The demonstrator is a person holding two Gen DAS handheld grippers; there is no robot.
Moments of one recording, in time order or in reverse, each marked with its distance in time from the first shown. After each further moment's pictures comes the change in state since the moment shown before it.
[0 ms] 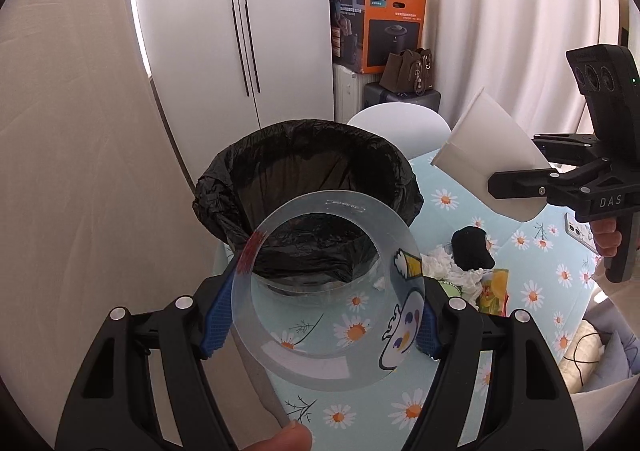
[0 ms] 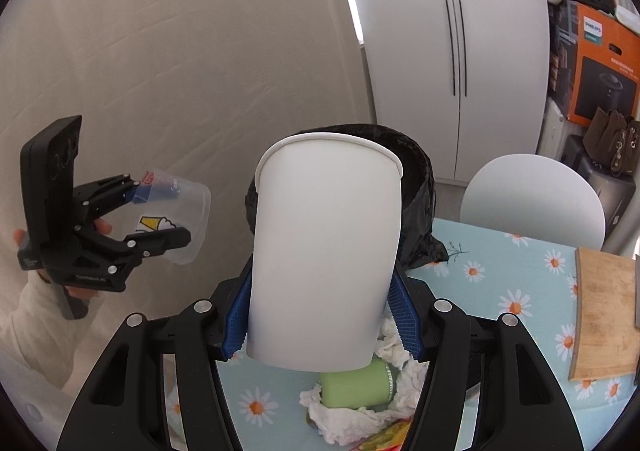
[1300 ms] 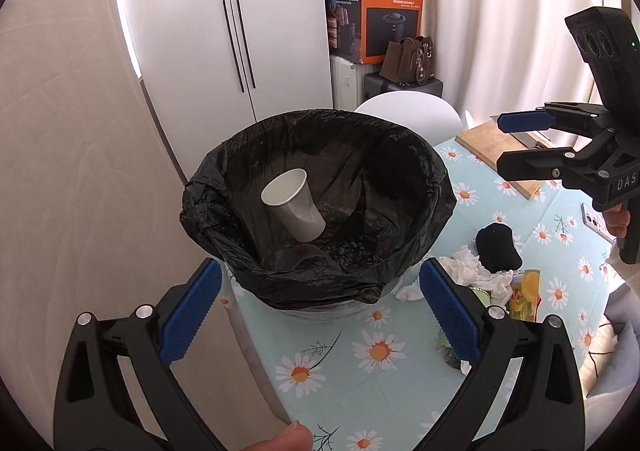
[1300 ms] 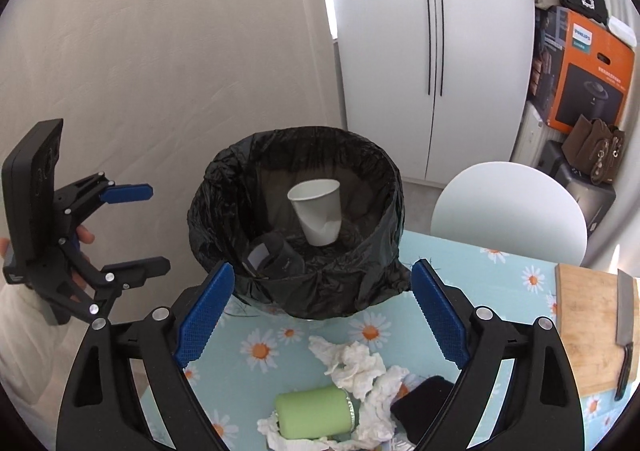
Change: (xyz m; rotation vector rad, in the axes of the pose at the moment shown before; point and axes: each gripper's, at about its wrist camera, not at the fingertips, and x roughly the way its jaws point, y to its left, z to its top) left arm 0.055 0.015 -0.002 0.038 0.025 -0.013; right arm 0.036 -0.019 0.011 -0.004 0.027 -0.140
